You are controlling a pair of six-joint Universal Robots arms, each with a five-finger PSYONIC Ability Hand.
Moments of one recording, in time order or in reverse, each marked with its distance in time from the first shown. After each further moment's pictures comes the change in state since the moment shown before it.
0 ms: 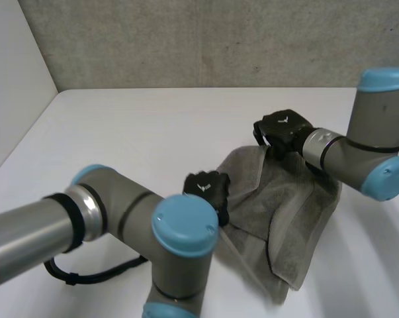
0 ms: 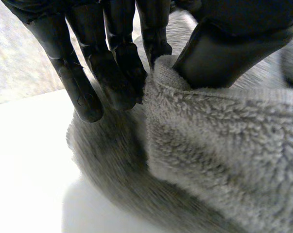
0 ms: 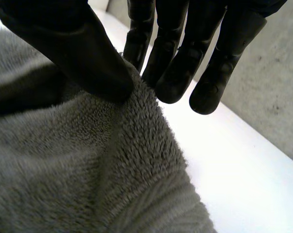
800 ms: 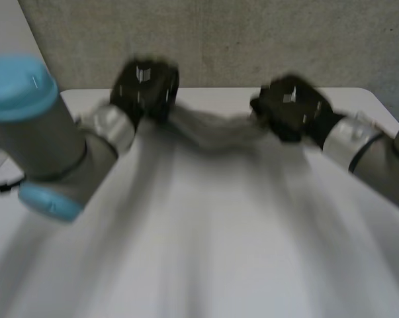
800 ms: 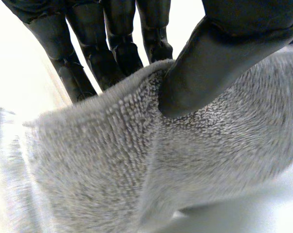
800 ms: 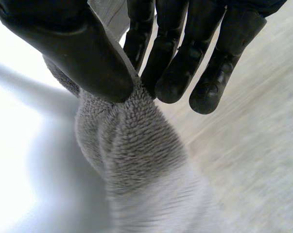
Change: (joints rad) left arm 0.421 0.358 -0.064 -0.004 0.546 0.320; right arm -0.025 -0.419 0.469 -0.321 -0.170 -0.161; left_hand 0.010 0.011 0.017 0.018 0.020; right_hand 0.010 0.000 0.001 0.006 0.007
